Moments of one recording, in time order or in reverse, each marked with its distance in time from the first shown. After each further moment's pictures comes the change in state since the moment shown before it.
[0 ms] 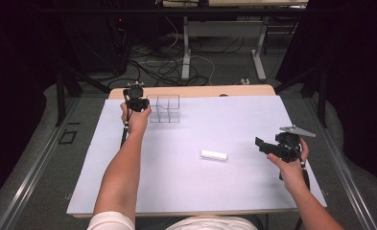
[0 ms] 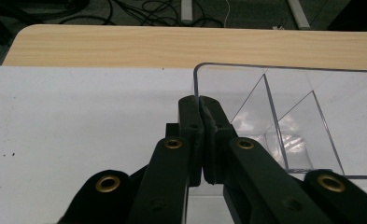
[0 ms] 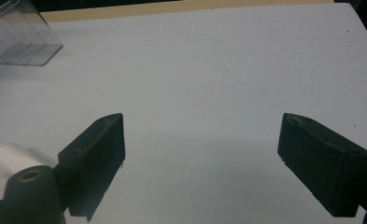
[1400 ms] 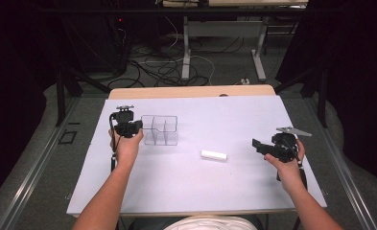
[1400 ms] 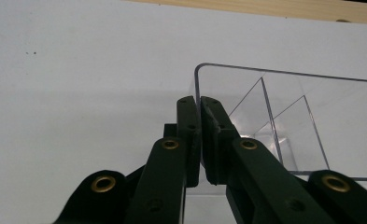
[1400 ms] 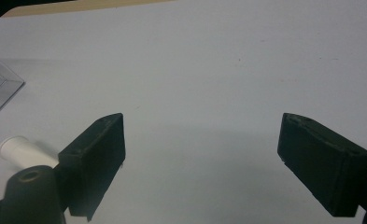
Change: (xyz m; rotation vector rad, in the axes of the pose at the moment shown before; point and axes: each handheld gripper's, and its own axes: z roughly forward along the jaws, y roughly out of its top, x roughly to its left) left arm 0.009 -0.070 -0.076 0.022 -0.072 -0.051; right arm 0.004 -0.003 0.008 0.036 0.025 0.019
